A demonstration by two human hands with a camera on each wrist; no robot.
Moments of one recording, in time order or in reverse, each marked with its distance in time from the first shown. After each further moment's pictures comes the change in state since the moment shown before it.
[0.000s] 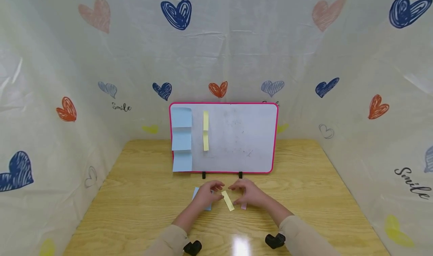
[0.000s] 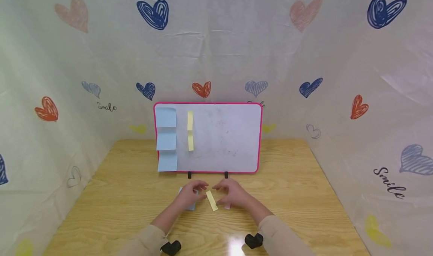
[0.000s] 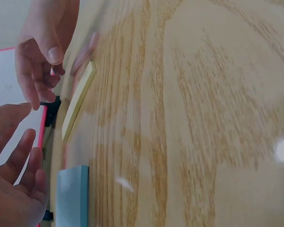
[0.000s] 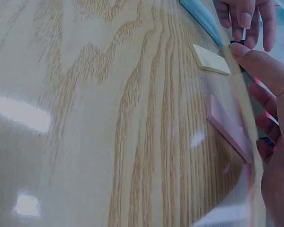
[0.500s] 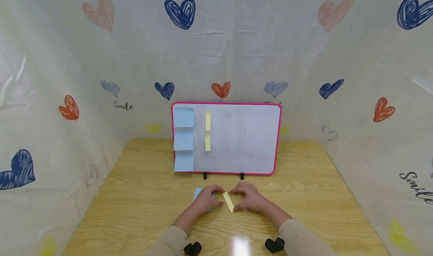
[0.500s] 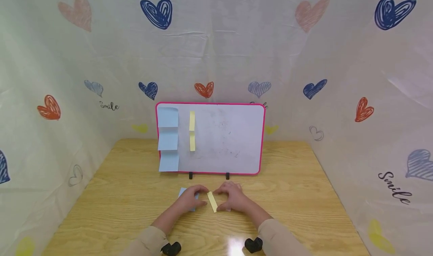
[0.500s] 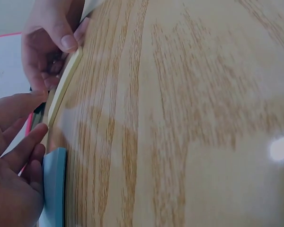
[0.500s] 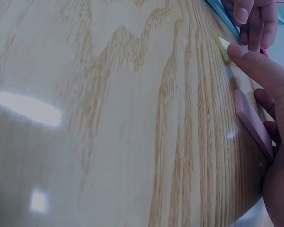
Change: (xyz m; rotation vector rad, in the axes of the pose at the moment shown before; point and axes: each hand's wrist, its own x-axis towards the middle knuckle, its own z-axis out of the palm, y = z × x) left_hand -0.003 -0.013 0.002 0.104 -0.076 -0.037; right_hand -0.004 0.015 0.015 -0.134 0.027 -0.069
